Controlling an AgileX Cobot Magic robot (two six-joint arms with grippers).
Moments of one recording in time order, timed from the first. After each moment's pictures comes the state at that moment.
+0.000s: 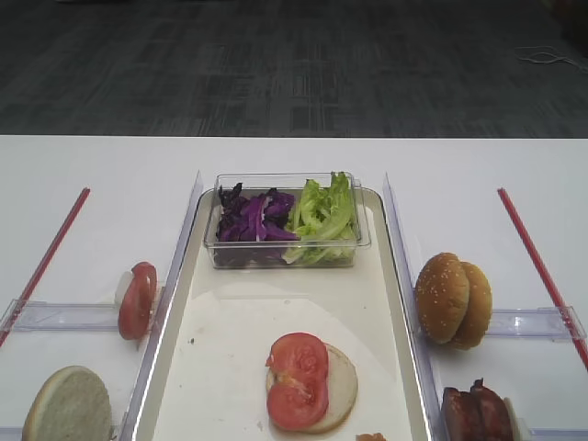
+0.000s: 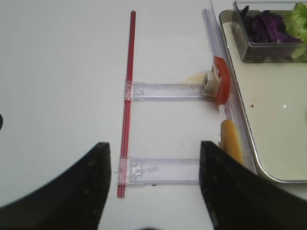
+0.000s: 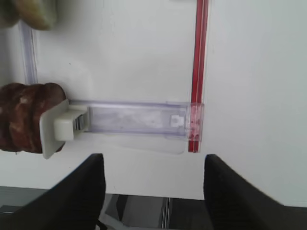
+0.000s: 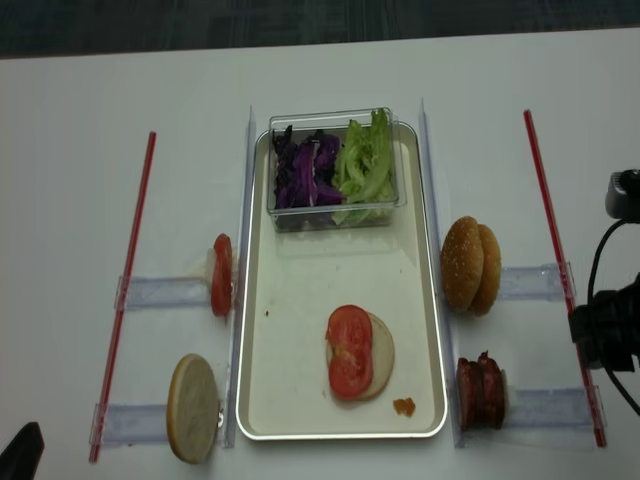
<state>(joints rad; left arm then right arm) 0.03 -0.02 -0.49 -0.02 1.17 -0.07 0.00 1.09 -0.64 0.17 1.07 -0.07</state>
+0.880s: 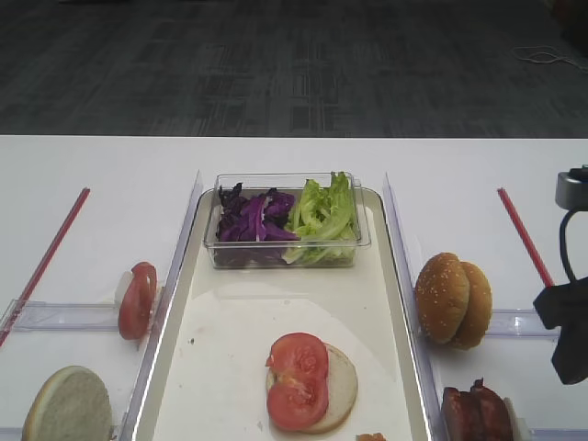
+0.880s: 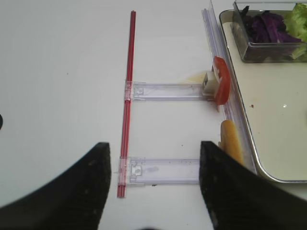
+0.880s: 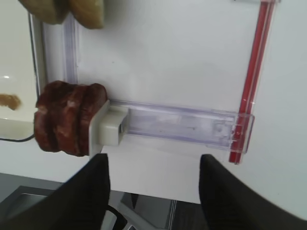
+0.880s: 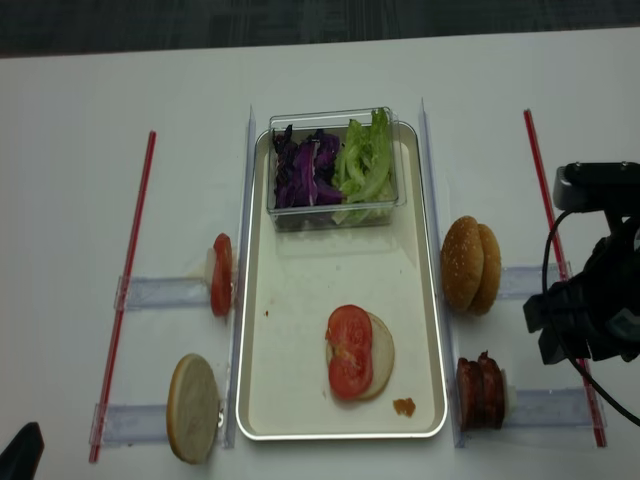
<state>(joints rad) 0.03 -0.02 -0.49 -0.02 1.17 -0.07 0.17 1.22 -0.69 0.21 1.05 0.01</state>
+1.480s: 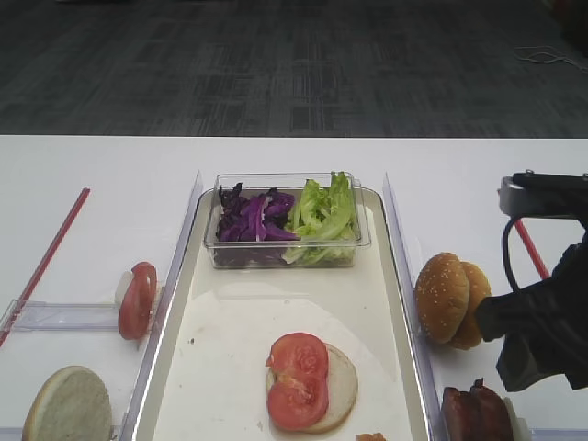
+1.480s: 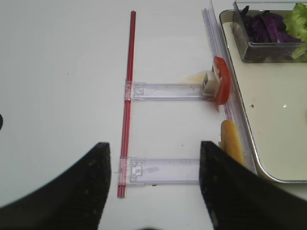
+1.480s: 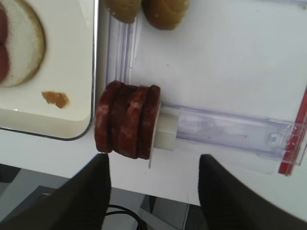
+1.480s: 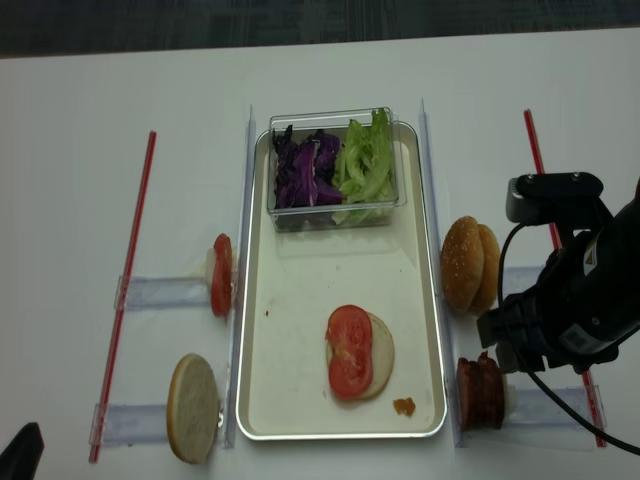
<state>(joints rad) 0.03 -0.02 -0.49 -0.01 1.17 -0.07 0.38 1.22 -0.69 0.22 0.98 0.17</state>
